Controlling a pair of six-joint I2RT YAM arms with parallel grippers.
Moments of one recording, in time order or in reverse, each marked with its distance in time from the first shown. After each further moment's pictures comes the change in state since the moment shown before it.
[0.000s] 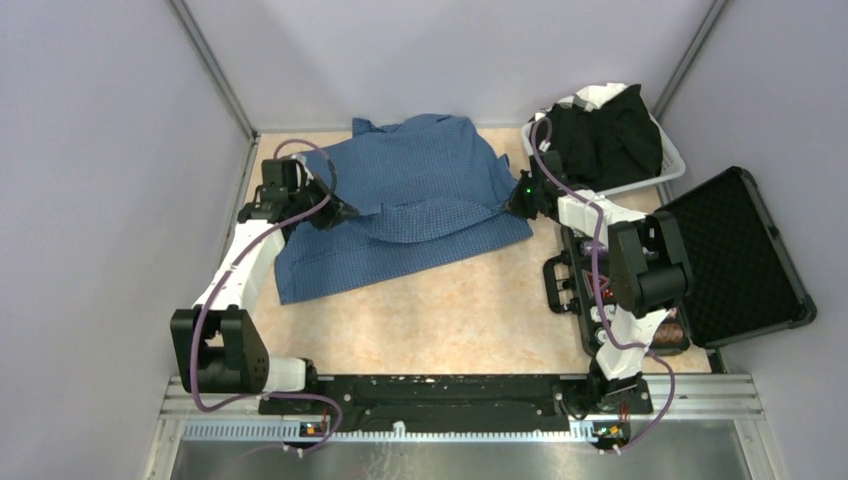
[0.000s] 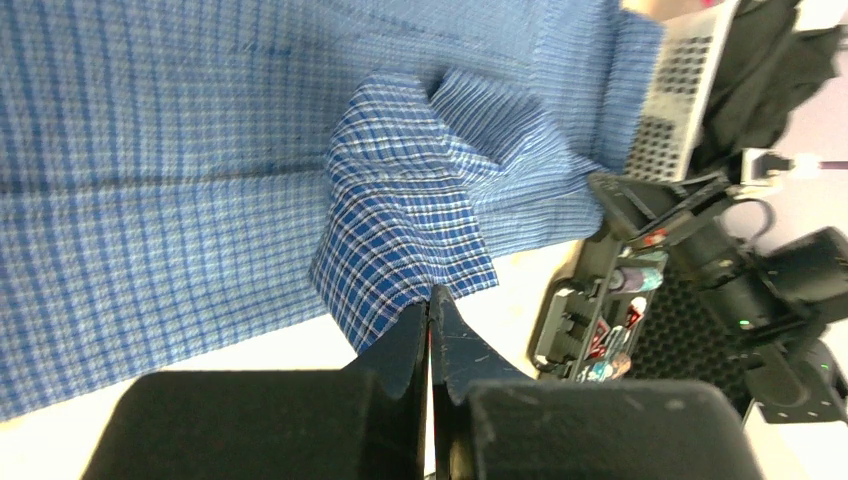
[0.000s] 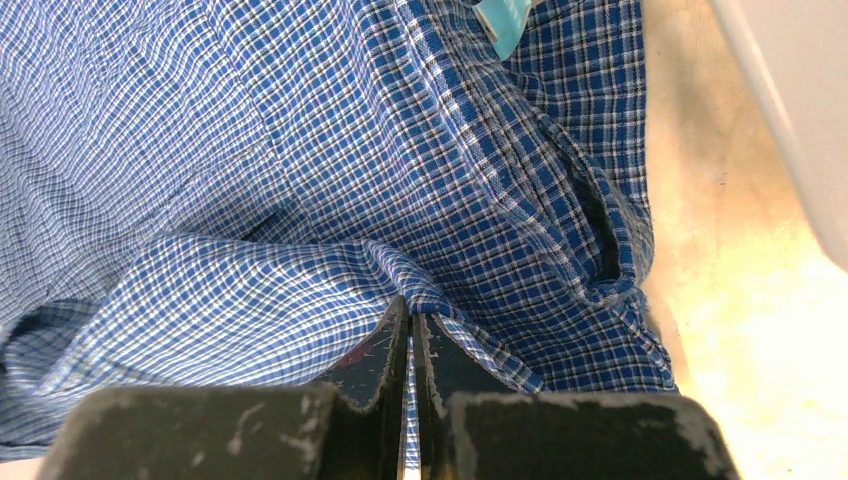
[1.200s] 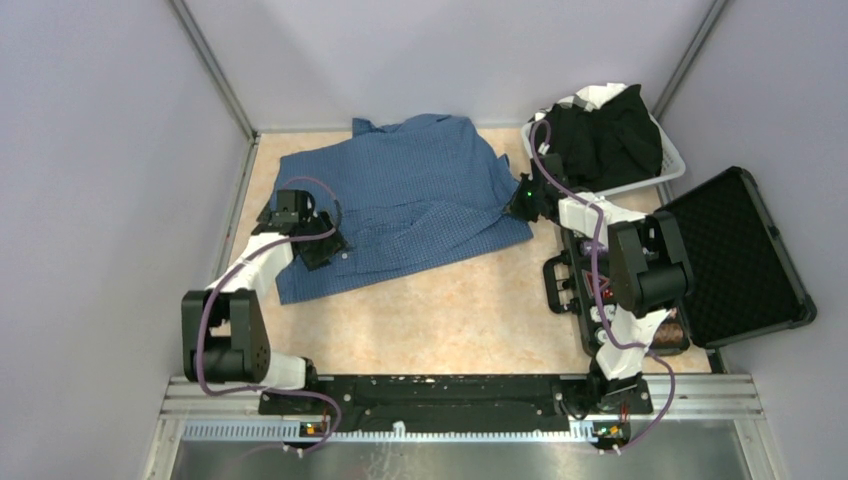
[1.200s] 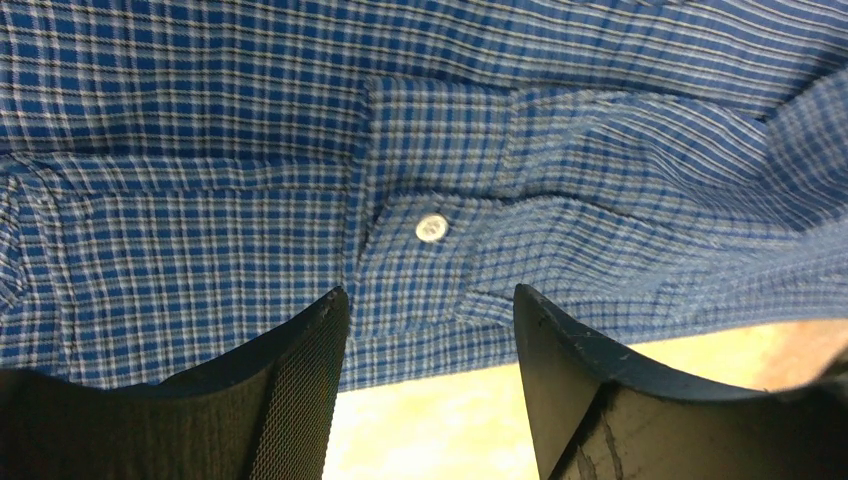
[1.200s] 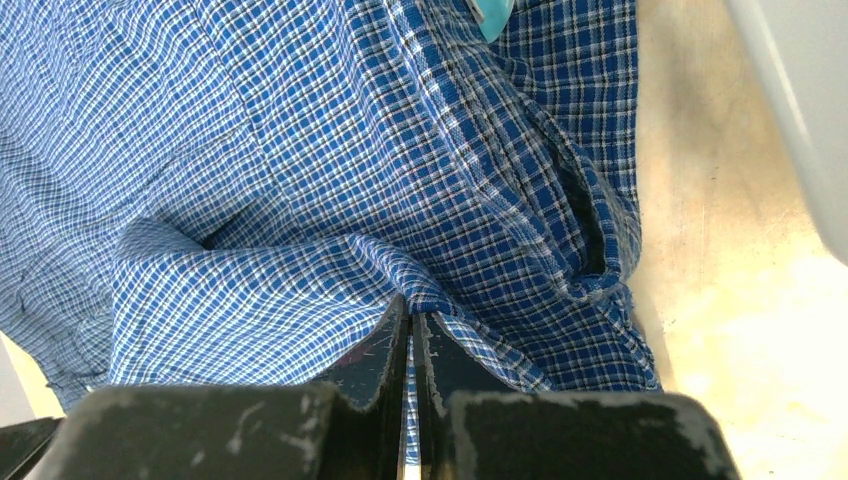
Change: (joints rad) left arm 0.017 0.048 -0.241 0.001 -0.273 0.222; right arm -0.006 0.000 -0.026 0.019 -0.021 -0.034
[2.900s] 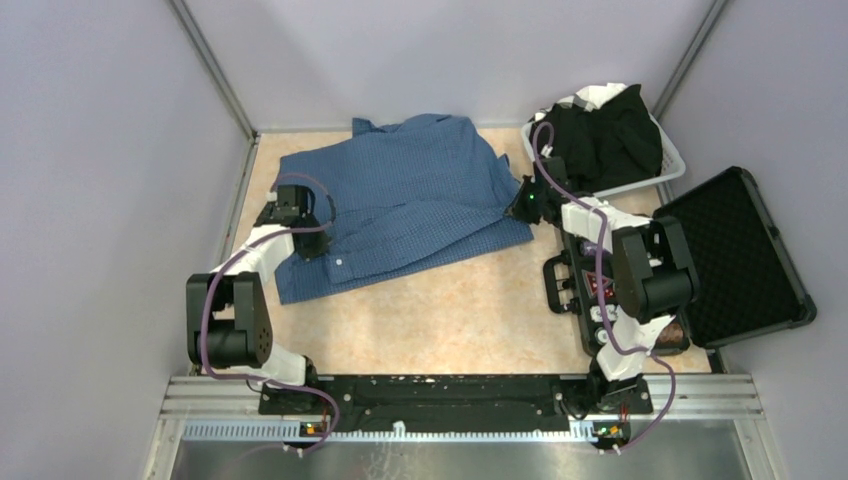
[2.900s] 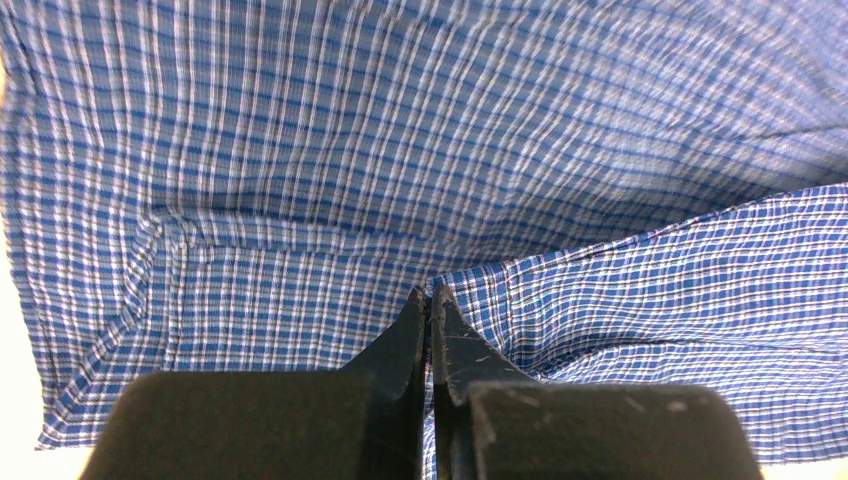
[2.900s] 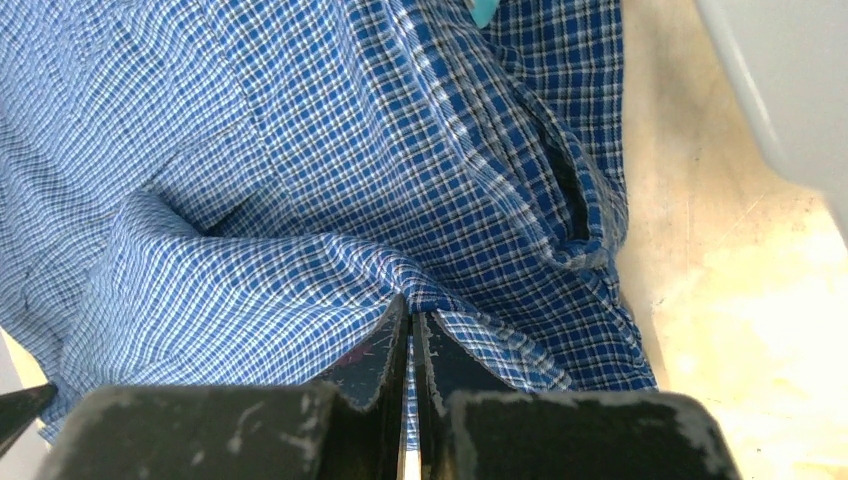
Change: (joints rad) left arm 0.014 0.087 0.062 0.032 -0.192 -0.019; right arm -0.001 -0.044 -0.048 0.032 0.012 0.002
